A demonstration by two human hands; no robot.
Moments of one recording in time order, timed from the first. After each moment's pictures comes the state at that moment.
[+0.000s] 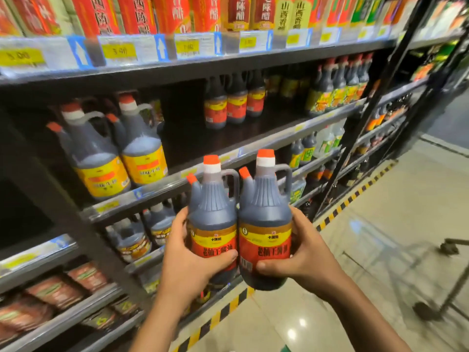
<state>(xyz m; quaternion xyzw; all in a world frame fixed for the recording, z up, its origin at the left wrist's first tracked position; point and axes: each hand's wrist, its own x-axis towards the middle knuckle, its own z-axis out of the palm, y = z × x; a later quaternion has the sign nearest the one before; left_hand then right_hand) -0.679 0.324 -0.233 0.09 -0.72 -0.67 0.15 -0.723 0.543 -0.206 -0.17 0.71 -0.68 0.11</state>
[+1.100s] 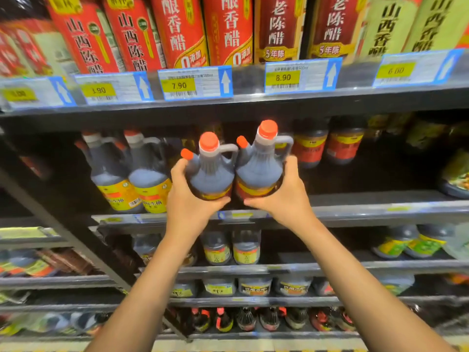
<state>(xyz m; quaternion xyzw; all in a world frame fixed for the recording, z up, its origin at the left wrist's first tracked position) -0.905 0.316 -0.193 0.30 -0.76 -0.38 0.43 -1.064 0.453 -0.187 -0.39 0.72 -0.57 0.08</state>
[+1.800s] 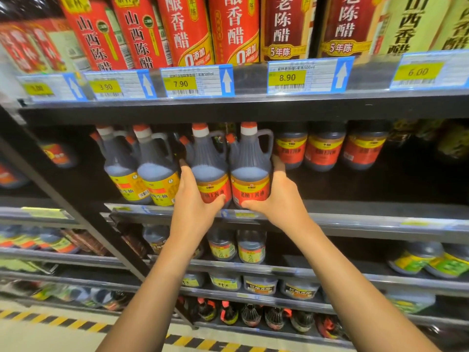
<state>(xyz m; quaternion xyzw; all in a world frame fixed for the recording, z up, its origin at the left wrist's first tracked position) -0.911 0.316 -0.206 0.41 -0.79 -0.28 0.35 -1.074 0.432 -0.194 -0.45 0.76 -0.46 0.12</state>
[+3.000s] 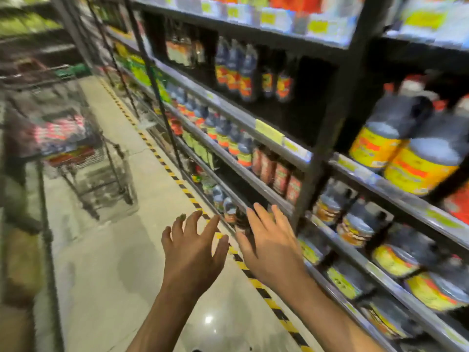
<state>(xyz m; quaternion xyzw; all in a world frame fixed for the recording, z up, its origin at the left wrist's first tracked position) -0.511 0.421 -0.268 0.74 -0.66 0.02 0.15 -0.680 0.387 -0.273 -0.79 0.58 -0.19 0.07</state>
